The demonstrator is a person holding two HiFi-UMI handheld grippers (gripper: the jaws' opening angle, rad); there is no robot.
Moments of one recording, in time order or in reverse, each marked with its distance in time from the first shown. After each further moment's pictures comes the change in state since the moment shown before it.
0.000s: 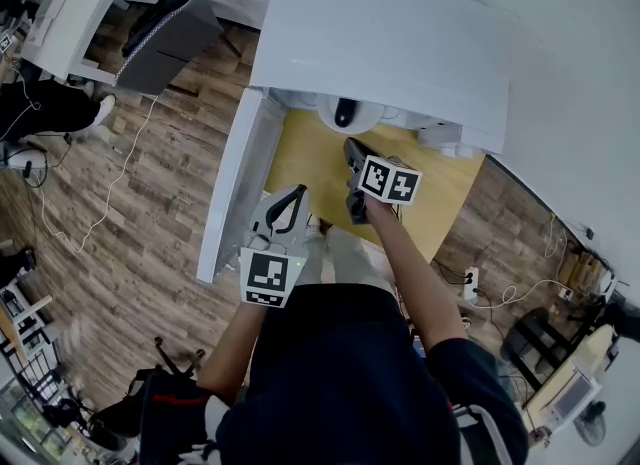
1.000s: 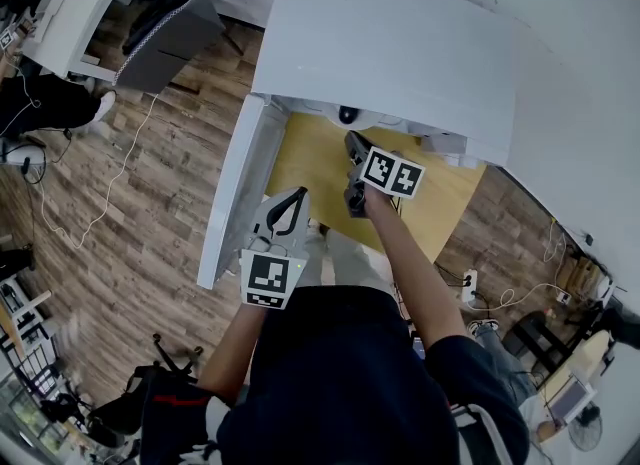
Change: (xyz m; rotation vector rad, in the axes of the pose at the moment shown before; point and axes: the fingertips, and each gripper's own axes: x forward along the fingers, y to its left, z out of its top) left arm 0.011 0.008 -0.003 -0.018 0.018 0.009; right arm 0.021 -0.003 0.021 0.090 -0.015 0.008
